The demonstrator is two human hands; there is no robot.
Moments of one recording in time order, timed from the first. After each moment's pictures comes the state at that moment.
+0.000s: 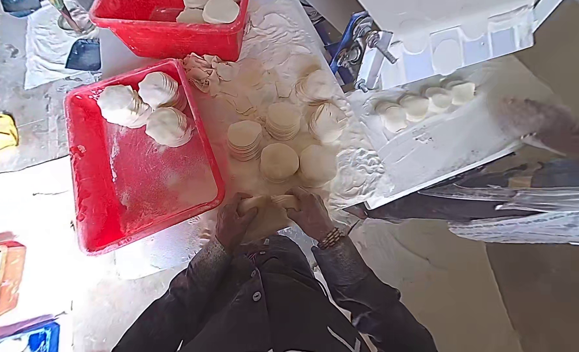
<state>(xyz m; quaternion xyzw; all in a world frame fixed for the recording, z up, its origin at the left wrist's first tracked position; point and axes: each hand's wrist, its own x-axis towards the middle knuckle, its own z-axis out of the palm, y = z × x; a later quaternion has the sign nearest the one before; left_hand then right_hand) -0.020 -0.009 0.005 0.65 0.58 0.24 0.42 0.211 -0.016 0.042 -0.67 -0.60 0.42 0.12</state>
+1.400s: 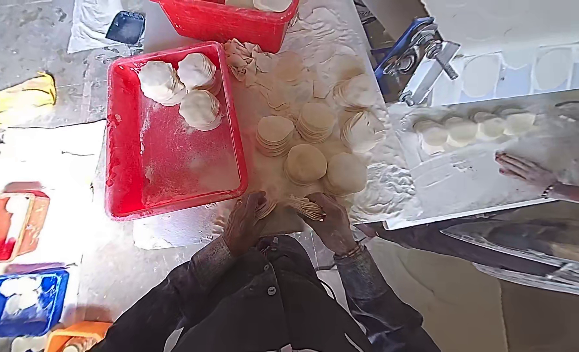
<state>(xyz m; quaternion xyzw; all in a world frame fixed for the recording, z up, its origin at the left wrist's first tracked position) -0.034 -0.025 0.001 0.76 0.52 0.27 0.29 0.205 -0.023 0.012 -0.58 -0.71 0.29 0.28</state>
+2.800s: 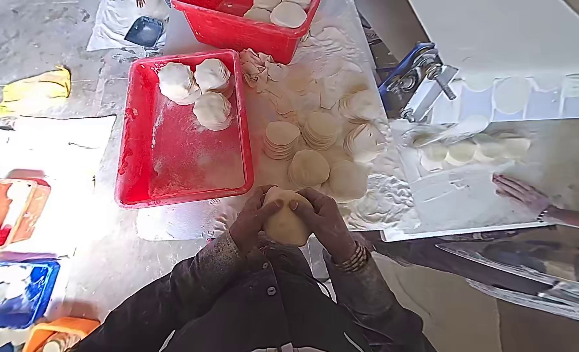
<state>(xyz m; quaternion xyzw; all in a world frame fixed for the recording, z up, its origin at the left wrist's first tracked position) -0.015 -0.020 0.062 0.31 0.47 0.38 0.74 0.175 -0.011 0.075 -0.55 -0.54 0.56 0.32</state>
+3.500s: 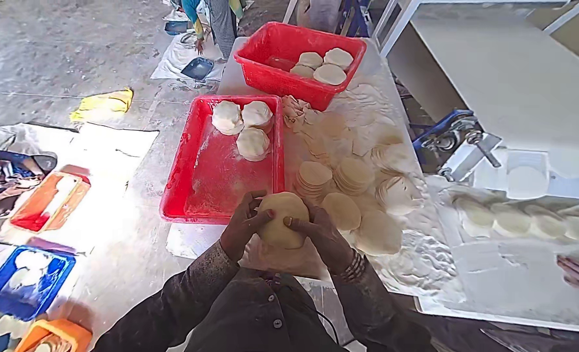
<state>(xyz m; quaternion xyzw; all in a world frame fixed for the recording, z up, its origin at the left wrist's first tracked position) -0.094 0.004 0.096 0.36 0.55 0.44 0.61 0.103 0.044 0.103 -0.46 -0.52 0.67 0.28</state>
